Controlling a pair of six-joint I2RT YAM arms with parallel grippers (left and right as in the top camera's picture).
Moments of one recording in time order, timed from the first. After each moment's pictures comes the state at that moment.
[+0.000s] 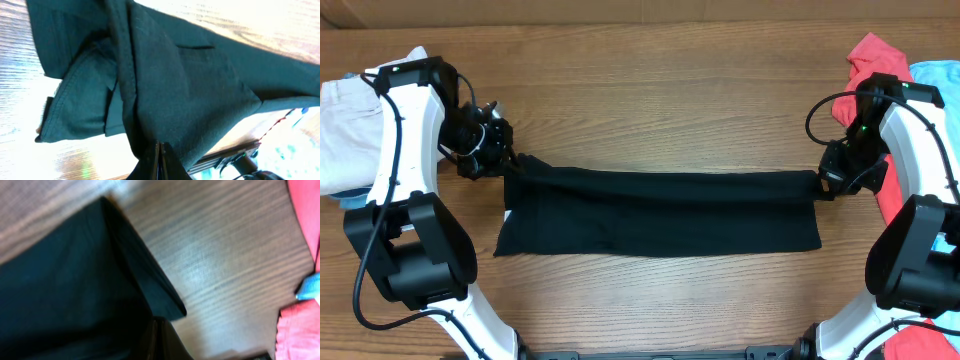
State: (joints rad) left arm 0.21 1.99 1.75 -1.53 0.45 -0.02; right arm -0.22 1.89 1.51 -1.38 0.02 0.28
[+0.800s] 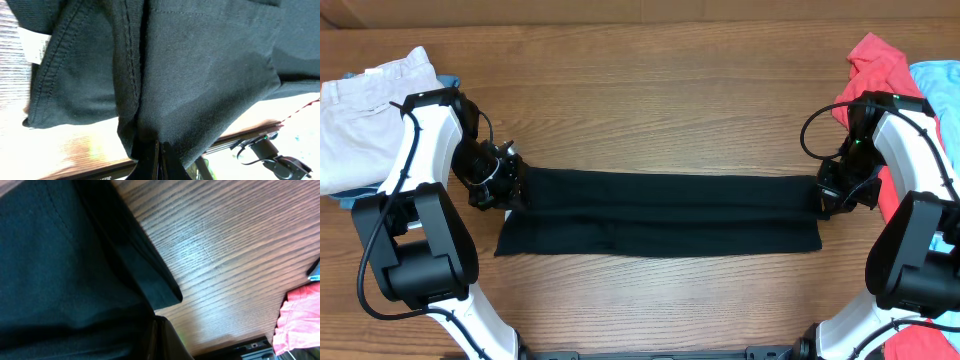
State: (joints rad) left arm 0.20 1.99 1.51 -1.49 0.38 0.00; right arm -0.22 1.89 1.42 -1.38 0.02 0.26
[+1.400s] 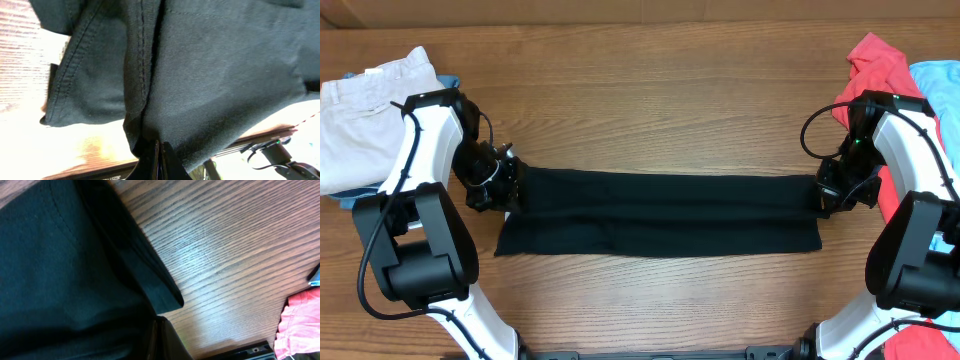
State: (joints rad) left arm 0.19 1.99 1.50 -1.48 0.33 0.00; right arm -0.22 1.89 1.42 -1.37 0.02 0.26
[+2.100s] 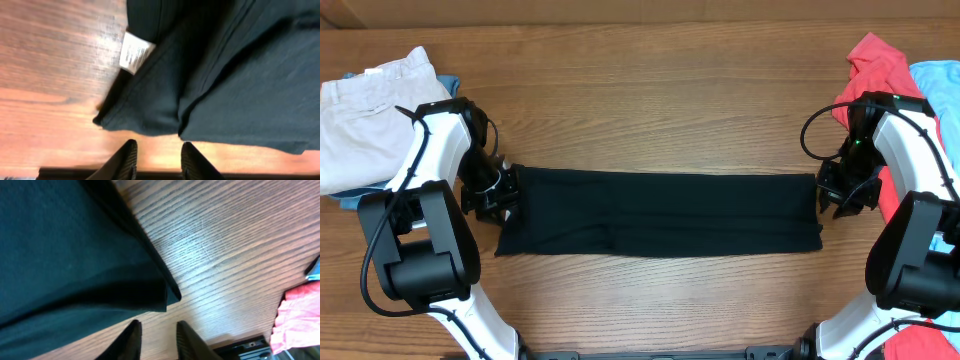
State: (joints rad) left arm 0.18 1.99 1.43 -1.38 0.11 -0.14; right arm -0.22 1.89 1.41 -1.39 0.02 0.25
